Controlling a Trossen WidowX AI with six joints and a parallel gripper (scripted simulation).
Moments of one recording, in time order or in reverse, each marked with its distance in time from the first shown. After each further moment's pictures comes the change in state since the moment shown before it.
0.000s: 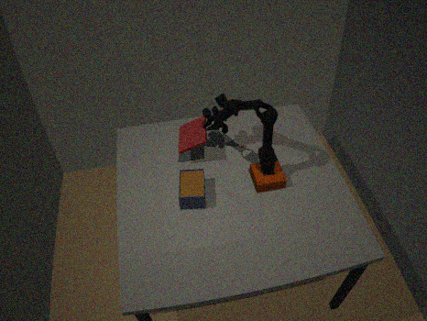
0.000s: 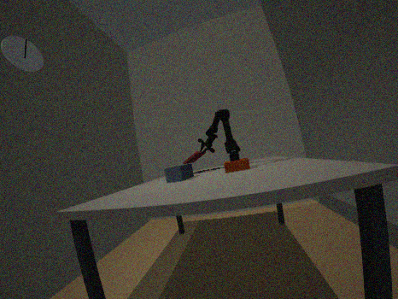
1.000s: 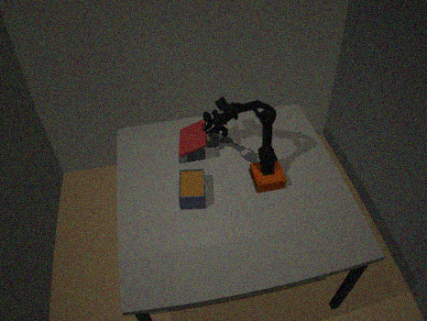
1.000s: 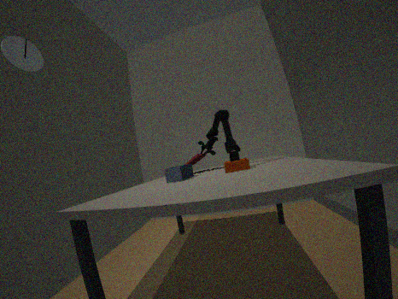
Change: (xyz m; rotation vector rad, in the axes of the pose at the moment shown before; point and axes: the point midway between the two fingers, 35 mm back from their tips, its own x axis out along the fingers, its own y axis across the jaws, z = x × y) arm 0.016 -0.018 0.000 0.000 0.001 0.000
